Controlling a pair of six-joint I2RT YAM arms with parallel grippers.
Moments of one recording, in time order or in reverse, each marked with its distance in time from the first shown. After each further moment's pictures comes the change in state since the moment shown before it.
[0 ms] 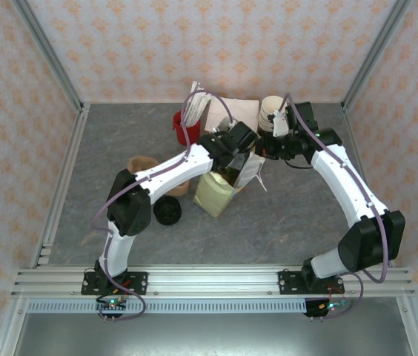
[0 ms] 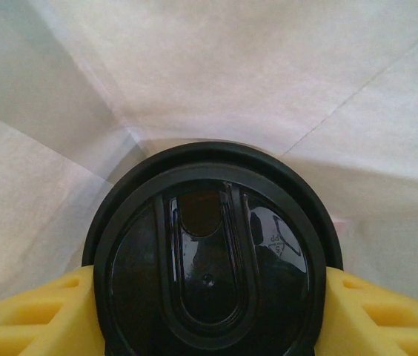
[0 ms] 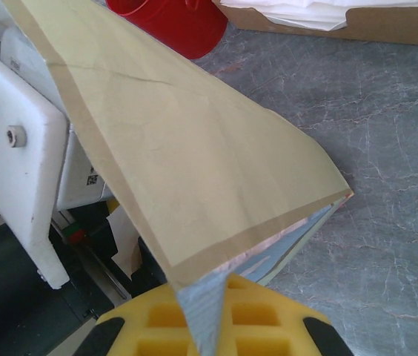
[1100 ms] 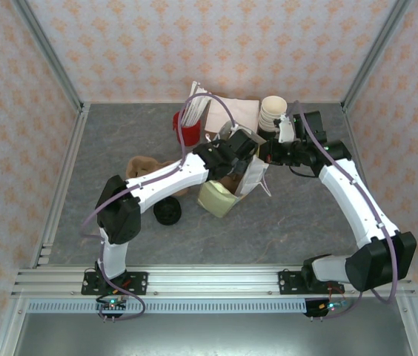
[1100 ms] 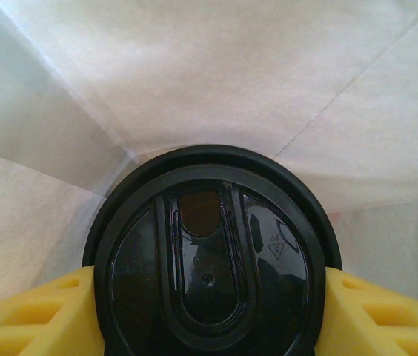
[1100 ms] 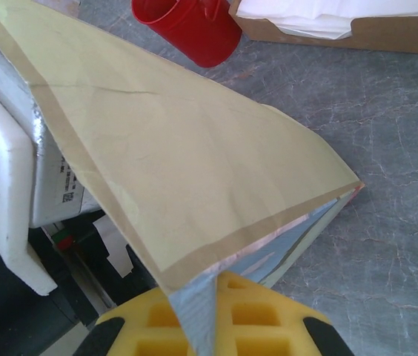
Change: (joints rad) left arm -0.054 -0.117 -0.150 0.141 -0.079 0.057; right arm -0.004 -0.142 -0.107 0.048 -0.007 0.011
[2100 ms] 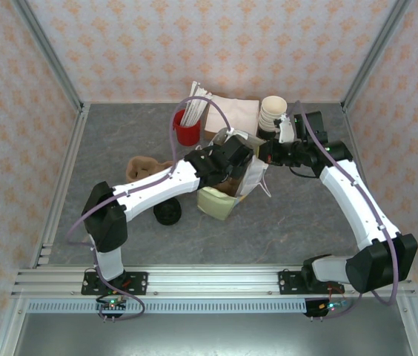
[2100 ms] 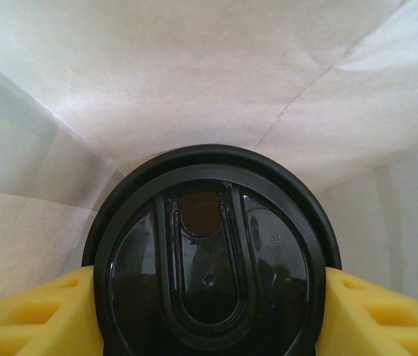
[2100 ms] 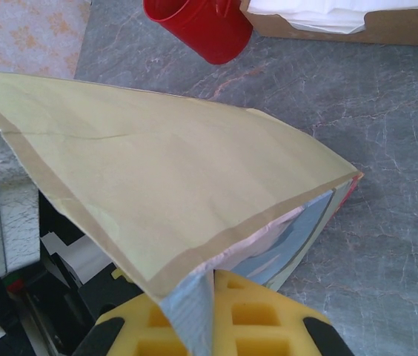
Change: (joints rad) left arm -0.033 -0.117 -0.119 0.053 -0.029 0.000; right arm -0.003 -0.011 0.000 -0.005 -0.026 0.018
